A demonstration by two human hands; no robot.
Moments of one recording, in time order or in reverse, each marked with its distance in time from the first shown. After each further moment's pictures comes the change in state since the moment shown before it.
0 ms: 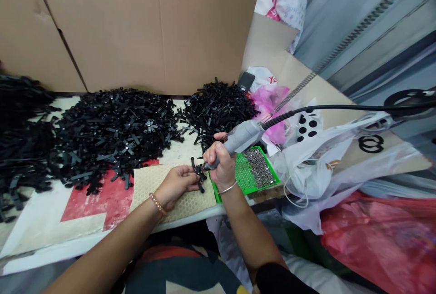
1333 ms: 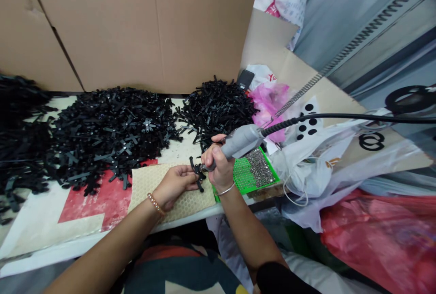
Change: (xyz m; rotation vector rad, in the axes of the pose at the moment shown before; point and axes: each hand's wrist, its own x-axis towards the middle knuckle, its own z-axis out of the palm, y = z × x) left_hand 0.004 -0.002 -0.001 0.043 -0.012 -0.004; right_hand -0.008 0.005 -0.003 0.036 -0.080 -0.099
